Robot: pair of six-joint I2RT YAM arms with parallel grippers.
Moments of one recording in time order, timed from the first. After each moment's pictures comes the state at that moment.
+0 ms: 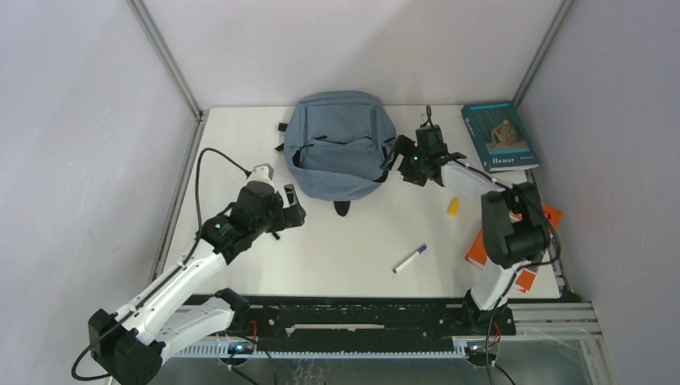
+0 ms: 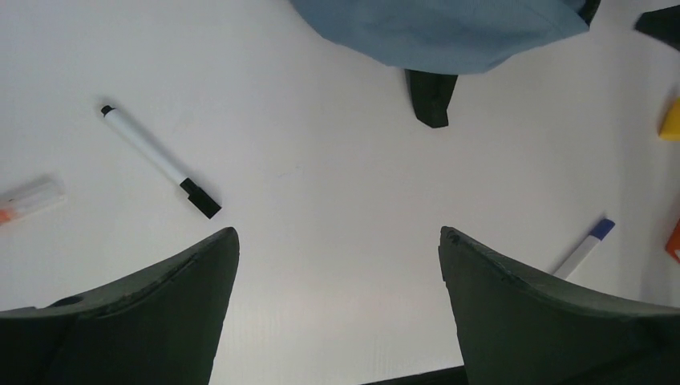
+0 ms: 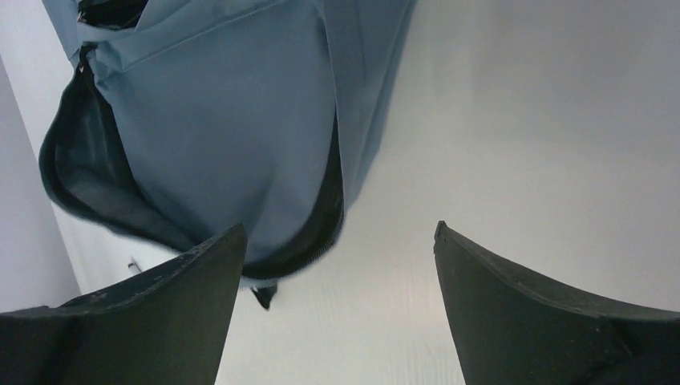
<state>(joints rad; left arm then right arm) -0.57 0.92 0.77 -0.57 -0.21 -0.61 0.29 1.71 1.14 -0.23 -0.16 0.69</state>
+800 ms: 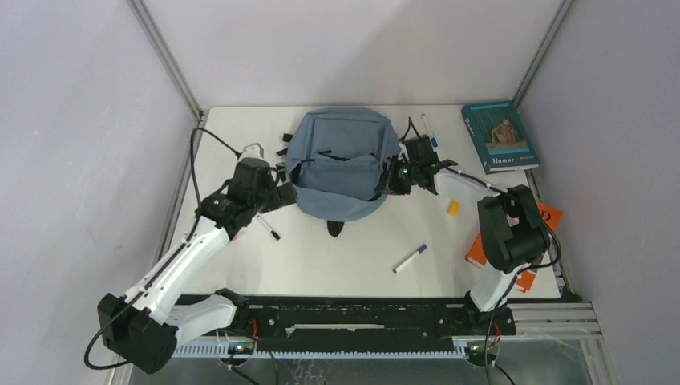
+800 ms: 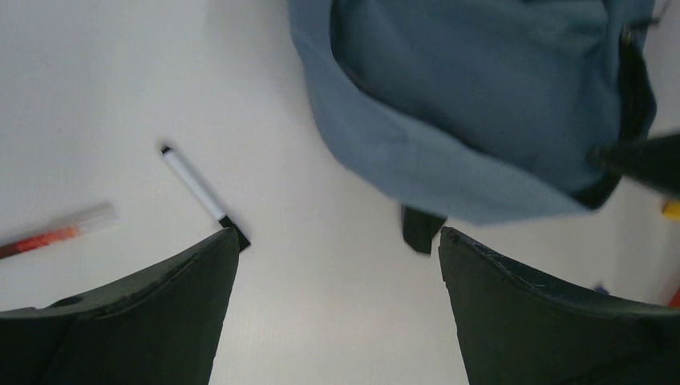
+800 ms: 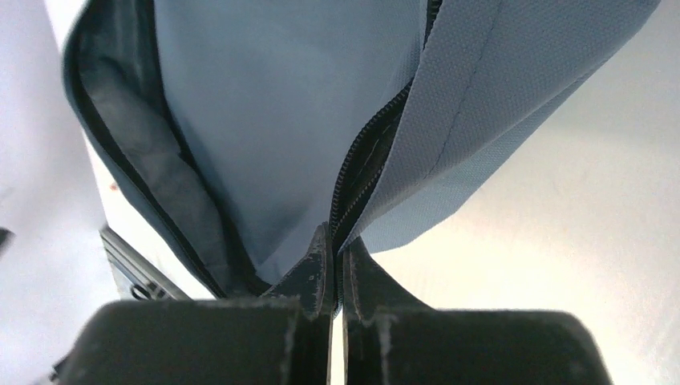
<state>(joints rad) -0.47 1.04 0.92 -0.62 -0.24 -0.61 0.36 1.75 1.13 -0.24 -0.40 0.65</state>
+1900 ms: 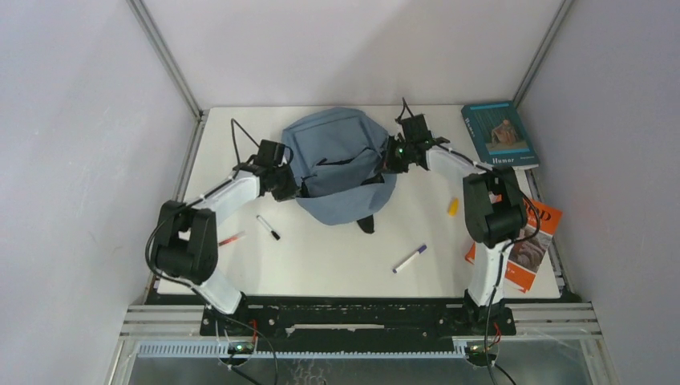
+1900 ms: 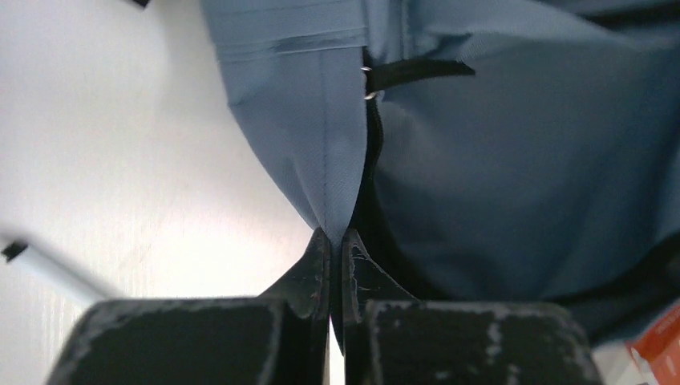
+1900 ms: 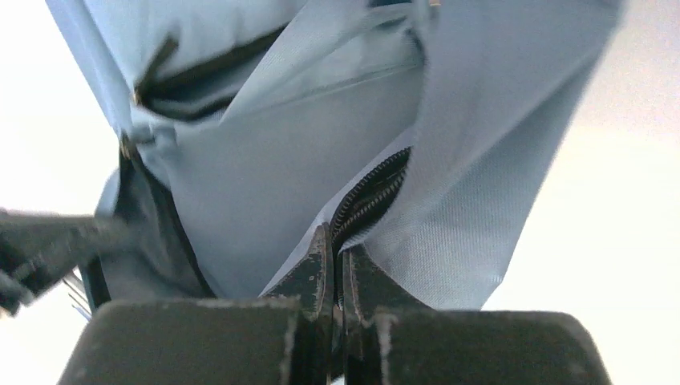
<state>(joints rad) -0.29 1.66 1.09 -0.43 0.06 -0.63 0.32 1.93 1.36 -0.33 -0.35 0.52</state>
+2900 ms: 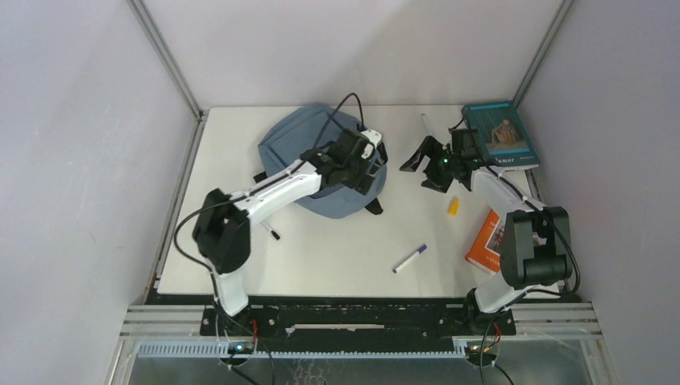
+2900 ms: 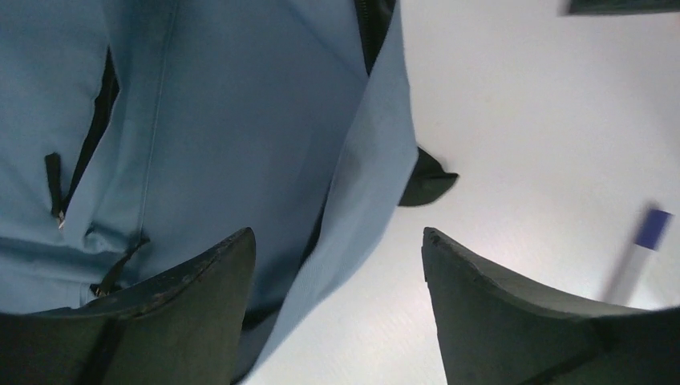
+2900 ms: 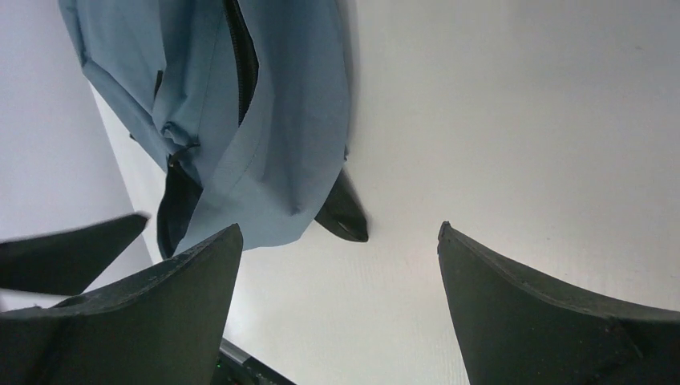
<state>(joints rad) -0.76 1.79 1.52 -0.53 -0.12 -0.12 0.12 1.58 1.07 -0.33 -0.39 0.69</state>
